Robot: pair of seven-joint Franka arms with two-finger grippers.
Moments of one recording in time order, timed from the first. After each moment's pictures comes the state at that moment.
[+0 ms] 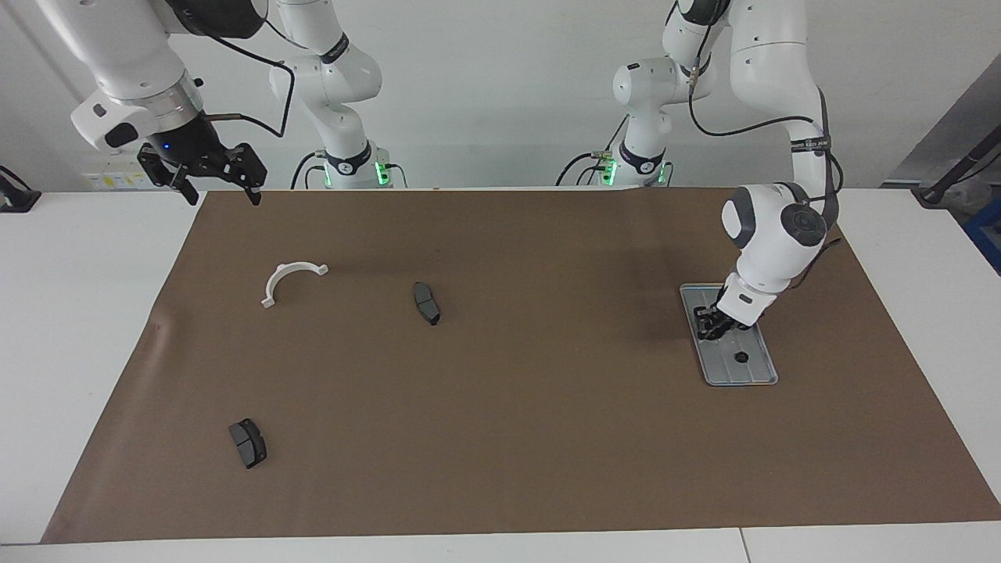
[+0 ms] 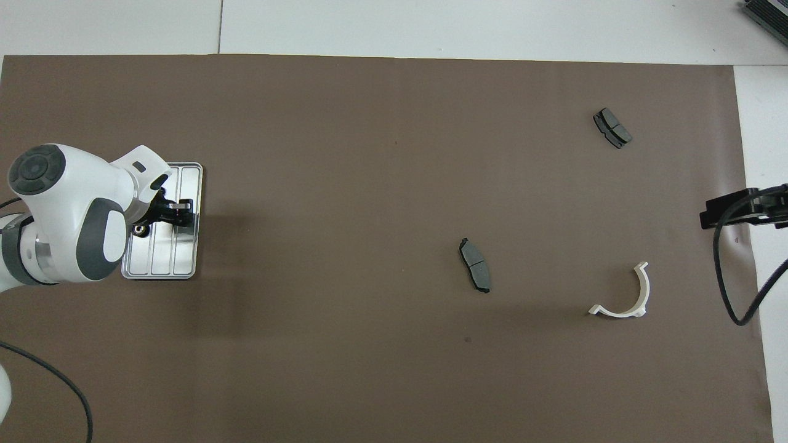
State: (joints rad) left arm 0.10 0.27 -0.13 -2.06 0.01 2.34 -0.04; right arm 0.11 -0.05 -0.16 -1.60 -0.03 1.50 -0.03
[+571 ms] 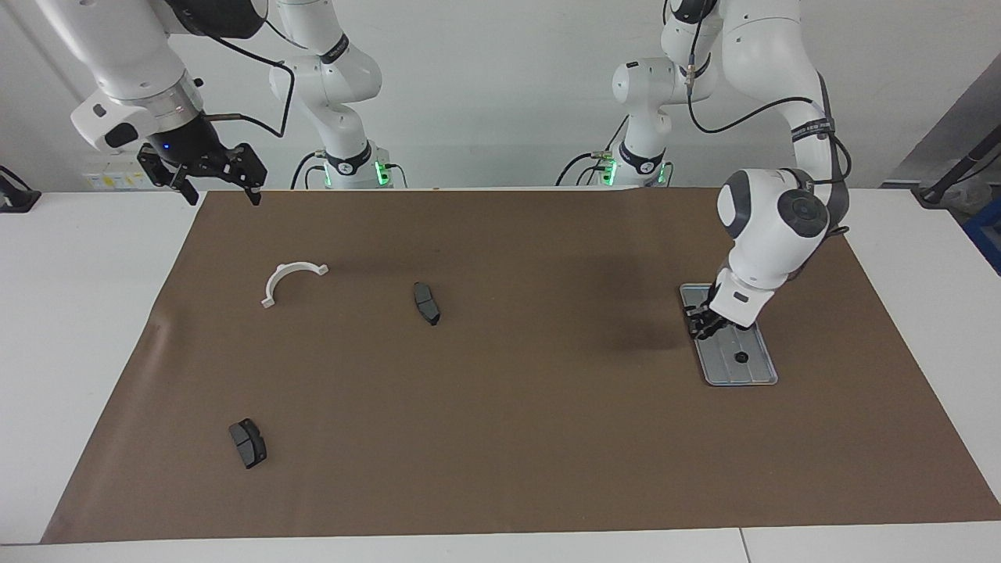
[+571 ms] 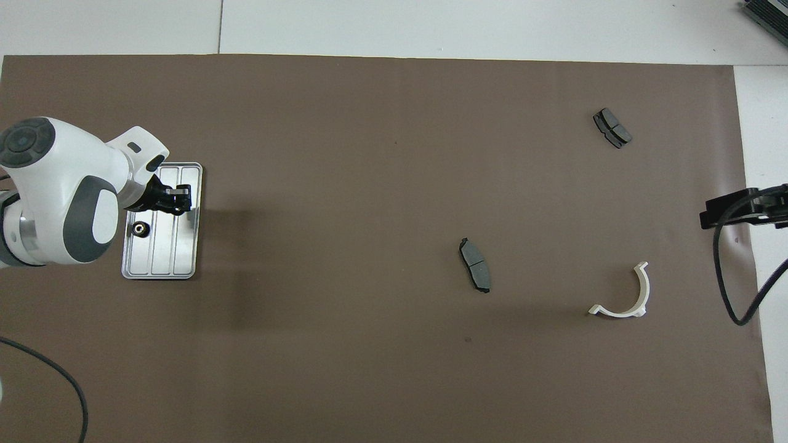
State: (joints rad) left arm -0.03 0.28 -0.15 -1.85 0.01 2.13 -0.30; right arm 0.11 -0.05 -0.16 -1.60 -0.03 1.50 -0.03
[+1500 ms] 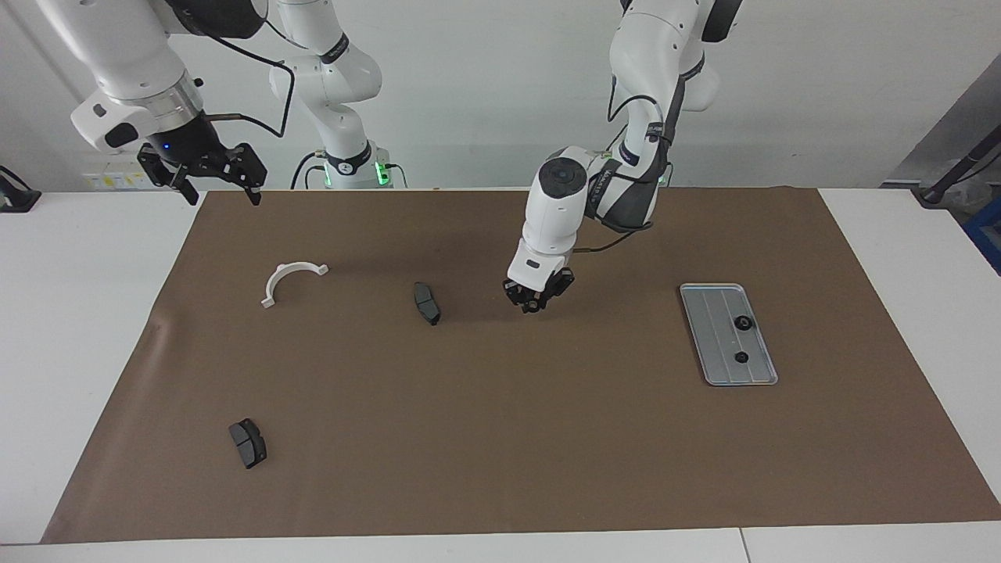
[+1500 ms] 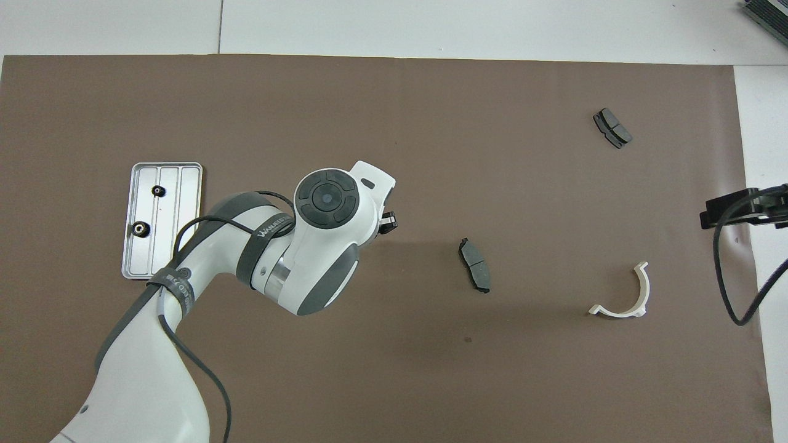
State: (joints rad) left arm -0.51 0.38 -0.16 -1.78 0.01 2.21 -0.84; right arm 0.11 -0.05 -0.16 -1.60 -0.03 1.50 -0.03
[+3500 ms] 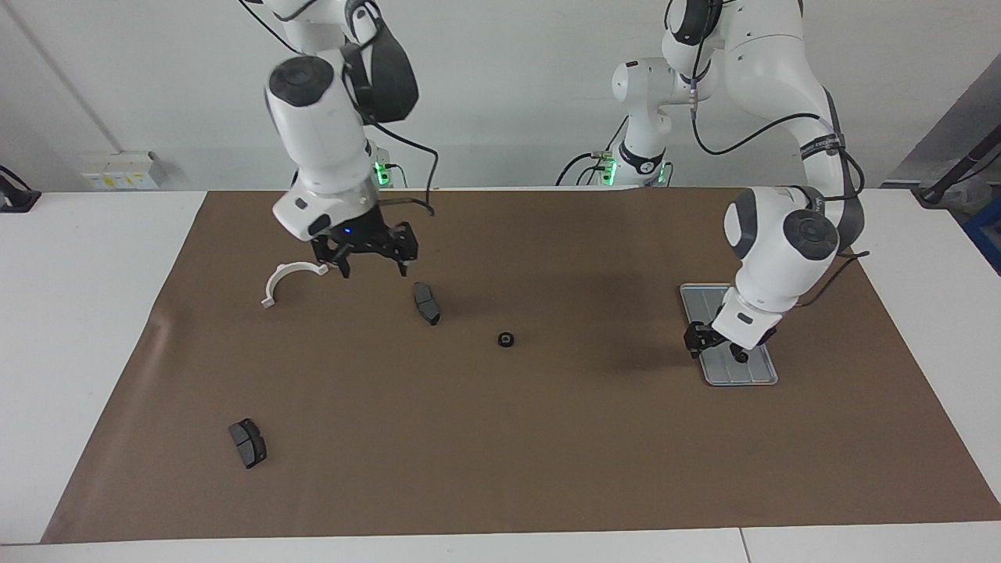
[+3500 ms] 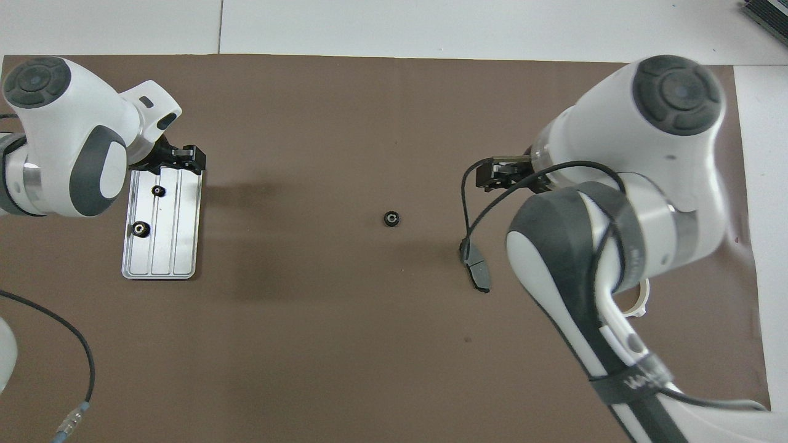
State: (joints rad) left arm 0.04 0.40 -0.13 -1.68 0.09 2.08 -0.04; right arm 0.47 0.25 -0.13 -1.61 0.06 1.91 0.40
